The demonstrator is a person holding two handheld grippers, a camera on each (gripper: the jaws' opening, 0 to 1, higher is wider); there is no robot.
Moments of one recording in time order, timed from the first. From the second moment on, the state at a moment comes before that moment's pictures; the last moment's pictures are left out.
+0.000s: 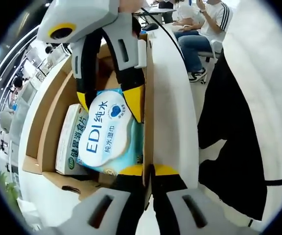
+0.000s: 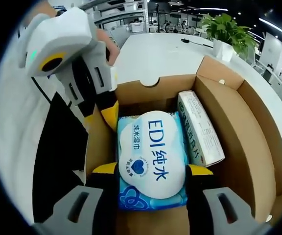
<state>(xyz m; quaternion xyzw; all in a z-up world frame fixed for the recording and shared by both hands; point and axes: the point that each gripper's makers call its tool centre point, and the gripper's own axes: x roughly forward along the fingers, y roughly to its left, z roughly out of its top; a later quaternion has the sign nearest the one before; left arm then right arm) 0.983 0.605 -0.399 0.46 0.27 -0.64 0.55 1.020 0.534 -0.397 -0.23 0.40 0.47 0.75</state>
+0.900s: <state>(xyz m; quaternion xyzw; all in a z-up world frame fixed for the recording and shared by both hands) 0.984 0.605 -0.398 0.46 0.26 -0.64 0.56 1.000 0.477 -0.394 -0.26 0.44 0.46 0.73</state>
